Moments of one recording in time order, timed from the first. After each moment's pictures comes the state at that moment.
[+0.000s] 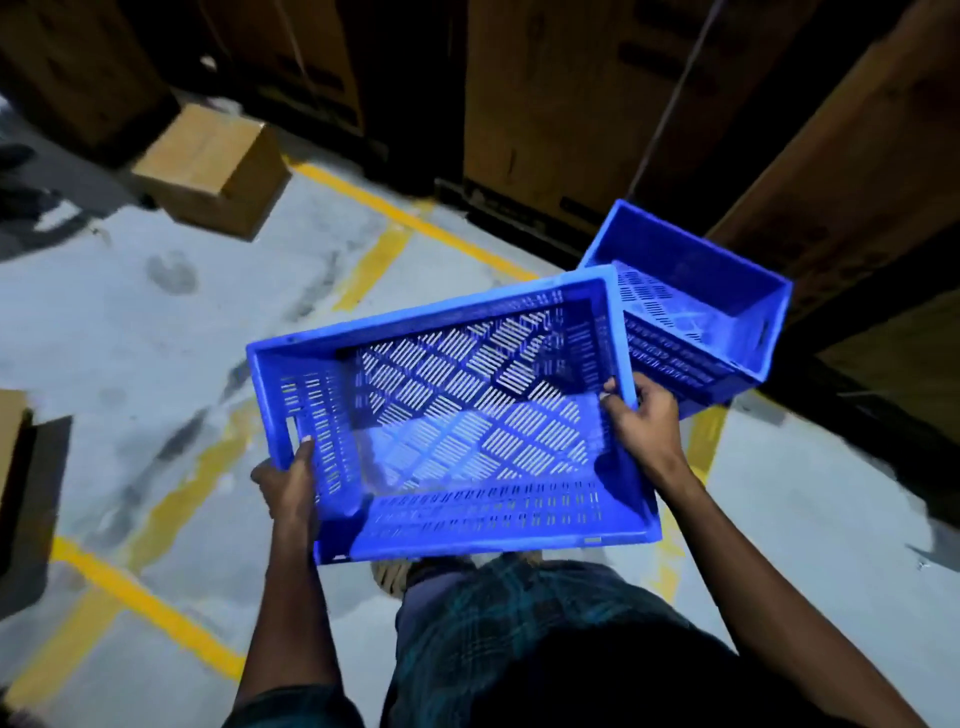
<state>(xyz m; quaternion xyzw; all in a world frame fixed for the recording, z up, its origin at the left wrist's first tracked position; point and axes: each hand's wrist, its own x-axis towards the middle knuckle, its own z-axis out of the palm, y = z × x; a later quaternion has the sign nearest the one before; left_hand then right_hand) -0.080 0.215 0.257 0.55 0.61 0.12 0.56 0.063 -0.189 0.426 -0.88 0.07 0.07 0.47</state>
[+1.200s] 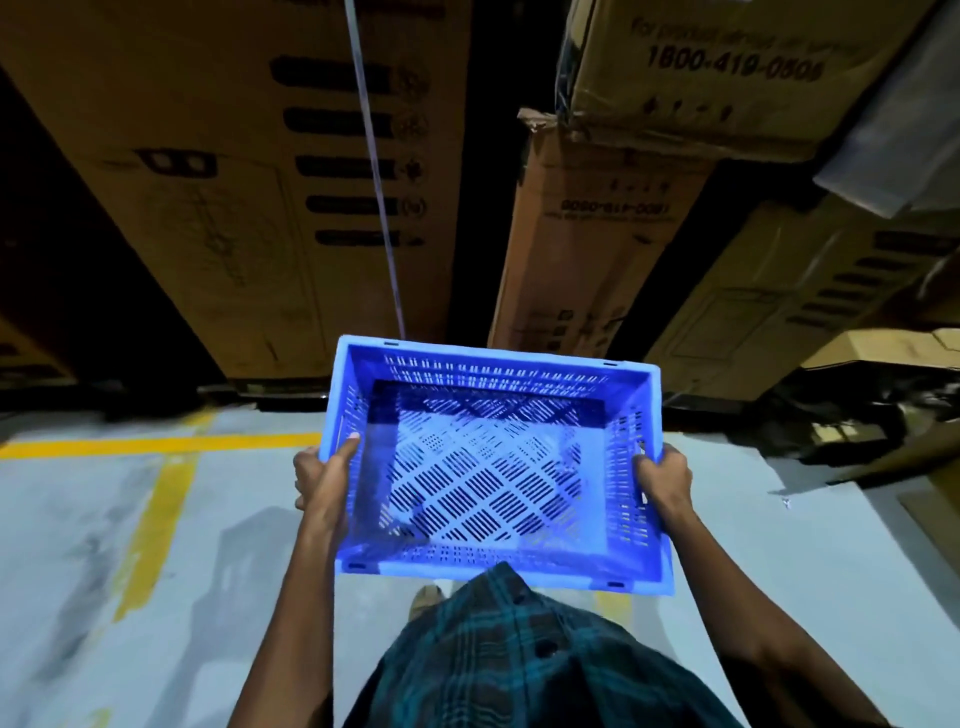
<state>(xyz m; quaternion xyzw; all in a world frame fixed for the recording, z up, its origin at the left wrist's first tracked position) 0.407 -0.045 0.304 0.69 0.29 -0.11 0.65 0.243 -0.465 0.390 -0.77 0.46 -0.09 0.44</state>
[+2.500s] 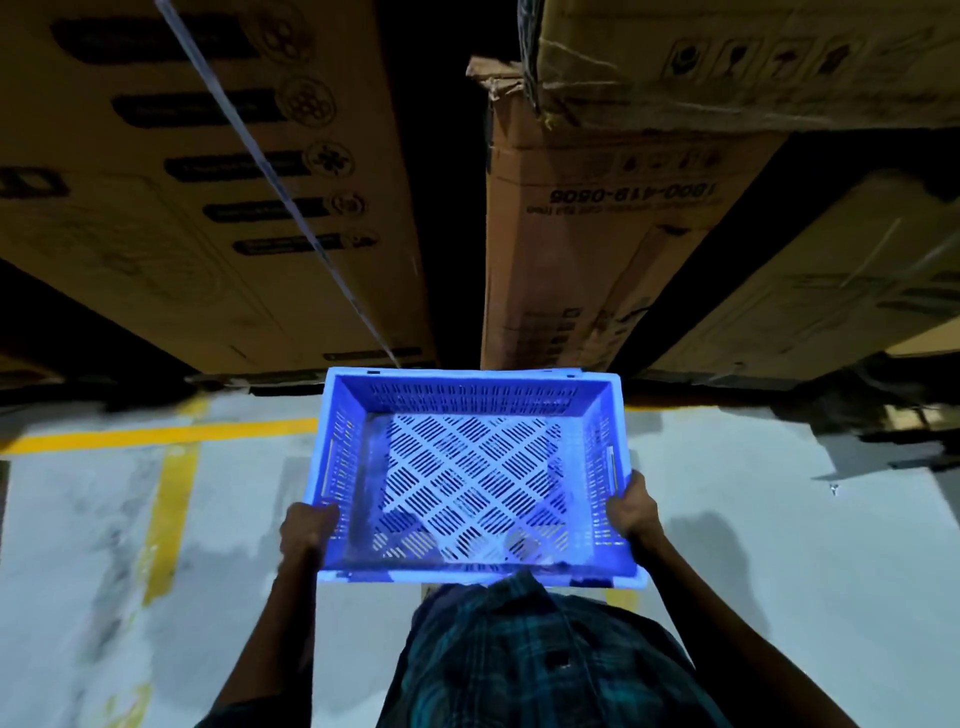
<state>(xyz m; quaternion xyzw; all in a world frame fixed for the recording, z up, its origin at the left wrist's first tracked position) 0.517 -0.152 0.305 0.83 0.37 -0.25 0.33 0.387 -0.564 0.317 -0.74 0.48 0.15 0.44</state>
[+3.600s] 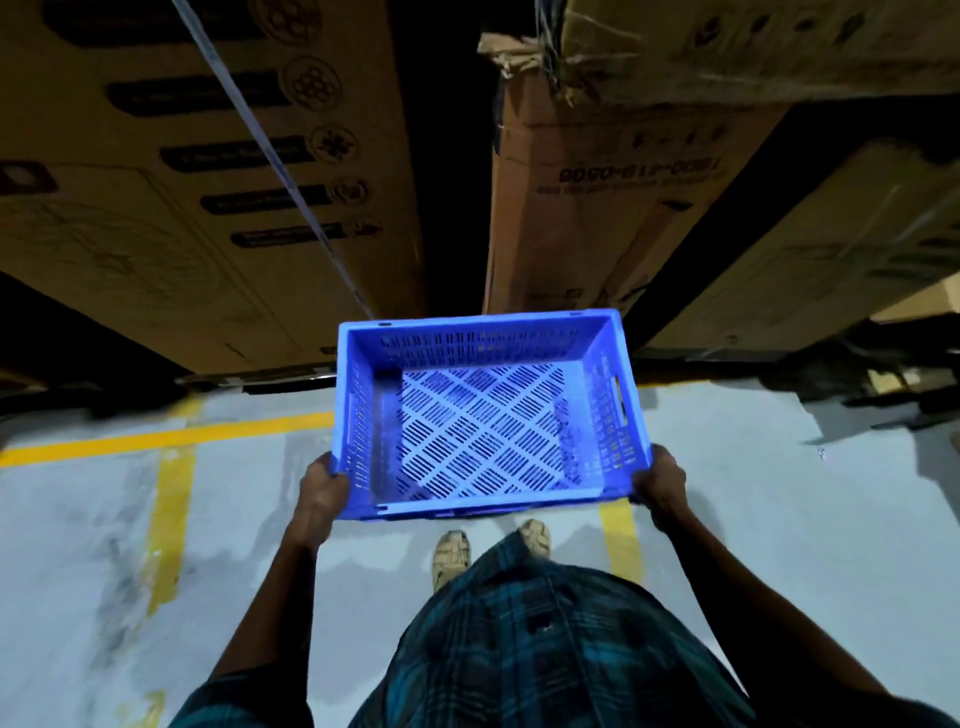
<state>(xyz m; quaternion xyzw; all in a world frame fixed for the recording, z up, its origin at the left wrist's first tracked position) 0.551 -0.139 0.315 0.86 0.17 -0.24 0.43 0.388 -0.558 0.314 -0.73 0.53 0.09 0.41</state>
